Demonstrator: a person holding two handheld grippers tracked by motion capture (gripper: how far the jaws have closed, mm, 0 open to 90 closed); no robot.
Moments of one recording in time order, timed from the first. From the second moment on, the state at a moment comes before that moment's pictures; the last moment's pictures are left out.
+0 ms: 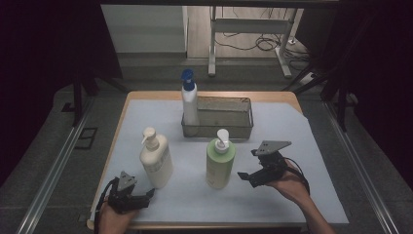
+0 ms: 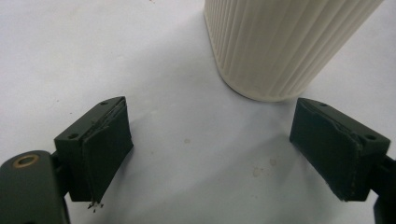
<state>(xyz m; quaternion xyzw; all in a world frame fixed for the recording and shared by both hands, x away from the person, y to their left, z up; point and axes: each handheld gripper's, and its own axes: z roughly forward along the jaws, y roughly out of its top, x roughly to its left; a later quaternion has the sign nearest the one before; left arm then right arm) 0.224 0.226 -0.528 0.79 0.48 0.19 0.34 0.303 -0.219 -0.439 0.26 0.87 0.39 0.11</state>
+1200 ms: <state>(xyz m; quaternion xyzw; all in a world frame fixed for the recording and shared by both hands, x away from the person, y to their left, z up) 0.224 0.226 -0.528 0.79 0.48 0.19 0.34 0.304 -0.151 -0.427 0.23 0.87 0.43 0.10</state>
